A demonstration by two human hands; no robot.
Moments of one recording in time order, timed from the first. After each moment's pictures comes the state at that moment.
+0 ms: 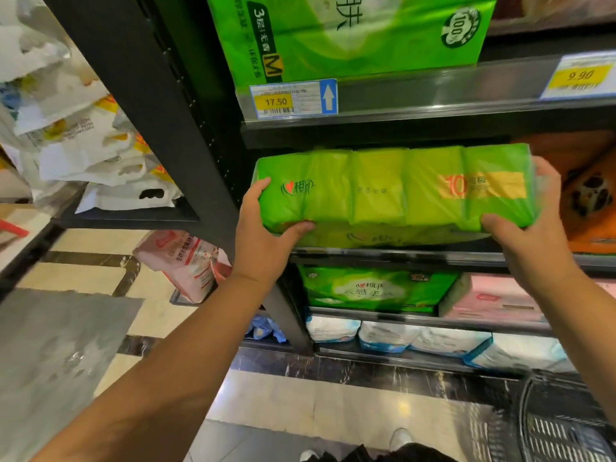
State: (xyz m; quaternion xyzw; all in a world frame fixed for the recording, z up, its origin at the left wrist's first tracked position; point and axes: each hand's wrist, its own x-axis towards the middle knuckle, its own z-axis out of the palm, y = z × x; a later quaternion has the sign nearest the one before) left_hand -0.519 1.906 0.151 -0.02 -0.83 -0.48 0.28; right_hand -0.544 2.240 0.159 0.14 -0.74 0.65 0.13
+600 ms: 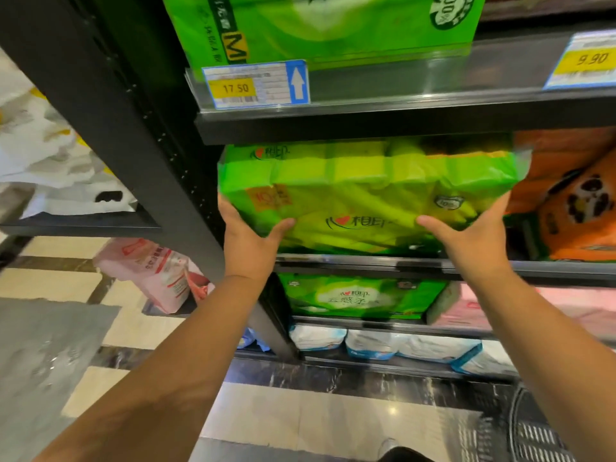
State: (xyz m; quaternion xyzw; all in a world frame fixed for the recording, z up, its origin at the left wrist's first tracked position) left_hand -0.566 1.921 0.109 0.13 -0.82 -0.50 0.24; right_hand -0.597 2.220 0.110 -0.06 -0.80 0.58 0.15
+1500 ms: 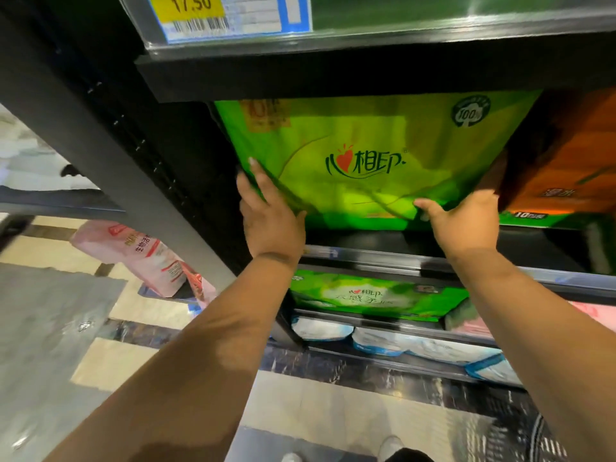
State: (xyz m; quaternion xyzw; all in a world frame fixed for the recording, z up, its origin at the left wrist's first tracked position) left_hand -0.630 1.943 0.054 0.20 -0.94 -0.18 0.22; right_hand -0.676 2.181 0.052 -0.14 -0.91 0.35 0.15
